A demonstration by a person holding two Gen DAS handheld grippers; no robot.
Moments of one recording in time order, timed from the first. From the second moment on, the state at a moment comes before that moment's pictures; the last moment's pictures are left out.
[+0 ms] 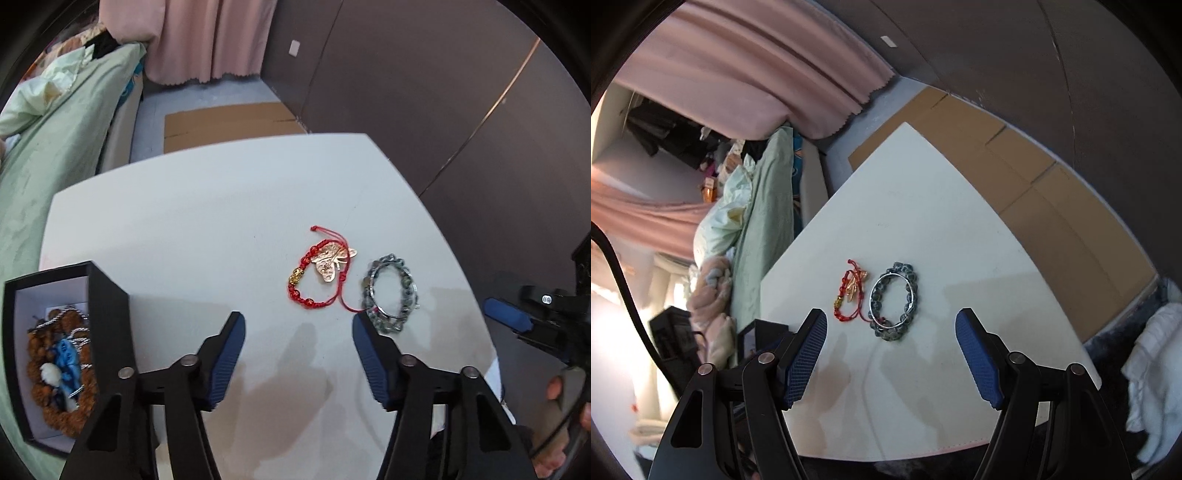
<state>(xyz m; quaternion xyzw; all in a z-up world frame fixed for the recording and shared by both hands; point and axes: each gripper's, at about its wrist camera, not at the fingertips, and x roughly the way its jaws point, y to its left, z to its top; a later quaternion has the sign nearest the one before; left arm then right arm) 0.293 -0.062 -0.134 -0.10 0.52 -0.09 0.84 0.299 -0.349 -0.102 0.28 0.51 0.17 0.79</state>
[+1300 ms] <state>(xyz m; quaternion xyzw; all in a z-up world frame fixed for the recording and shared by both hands) 0.295 -0.062 -0.062 -0.10 0.46 -0.12 0.87 0.313 -0.341 -0.122 0.27 0.54 0.17 0.78</state>
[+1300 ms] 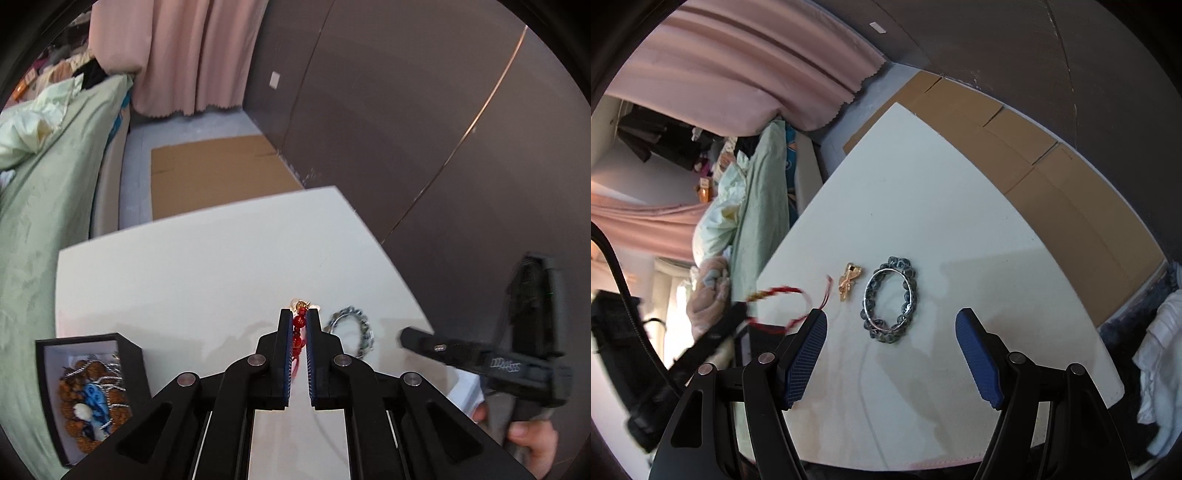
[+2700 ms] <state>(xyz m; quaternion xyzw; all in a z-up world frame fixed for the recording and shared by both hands) 0.240 0.034 -0.052 -0.15 0.43 -0.09 0.88 0.311 -0.245 -0.106 0.00 0.54 0.08 0.84</state>
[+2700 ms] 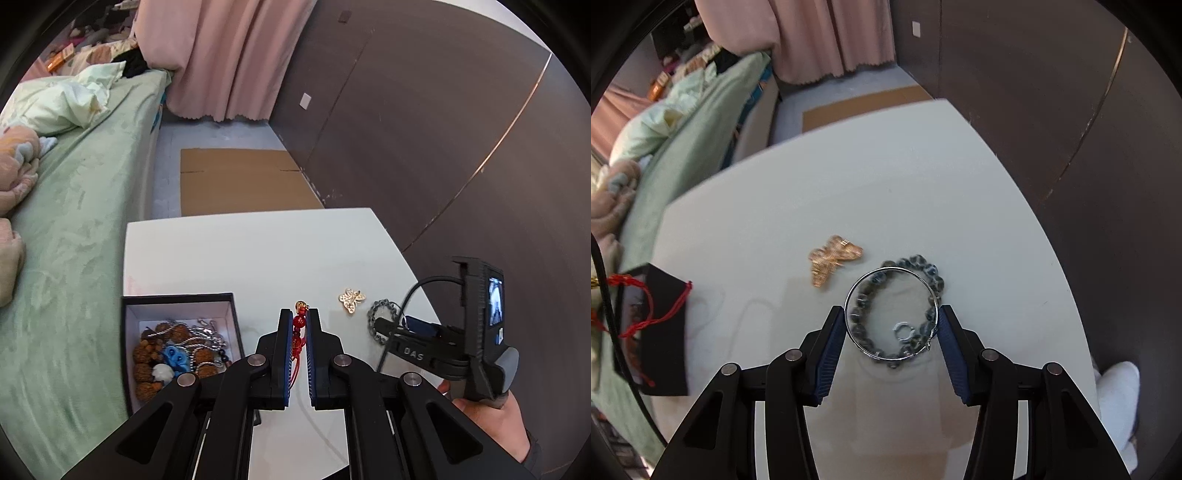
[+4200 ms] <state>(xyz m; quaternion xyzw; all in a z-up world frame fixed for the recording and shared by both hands) 0.187 0.116 -0.071 -0.23 0.44 -0.02 0.87 0.232 -0.118 -0.050 0.10 0.47 0.32 0.82</state>
